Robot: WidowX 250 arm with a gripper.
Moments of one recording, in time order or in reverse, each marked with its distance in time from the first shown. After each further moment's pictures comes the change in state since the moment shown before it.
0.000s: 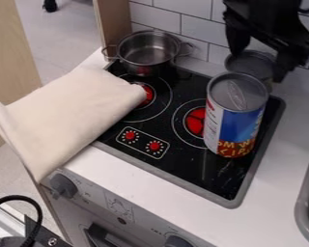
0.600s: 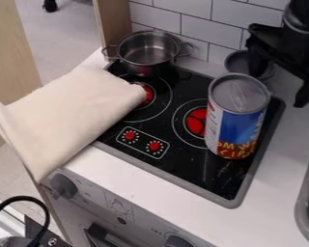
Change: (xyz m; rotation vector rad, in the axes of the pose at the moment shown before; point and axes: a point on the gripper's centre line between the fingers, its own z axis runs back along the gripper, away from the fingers) arm -0.001 -0.018 -0.024 0.067 0.035 0.084
